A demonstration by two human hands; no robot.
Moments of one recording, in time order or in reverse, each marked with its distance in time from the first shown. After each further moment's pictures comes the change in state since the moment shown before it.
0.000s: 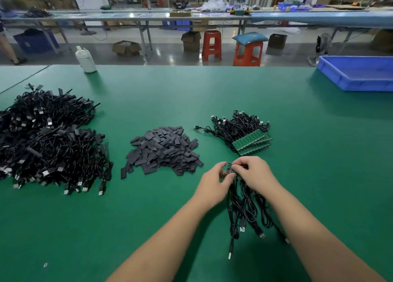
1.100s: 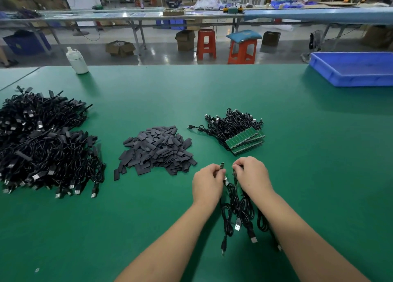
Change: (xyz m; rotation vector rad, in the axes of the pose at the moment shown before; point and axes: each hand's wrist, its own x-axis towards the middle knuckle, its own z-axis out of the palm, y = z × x) left_hand 0.002 0.008 0.020 0.035 0.337 -0.058; right_hand -0.008 0.015 0.013 -0.163 0.202 0.036
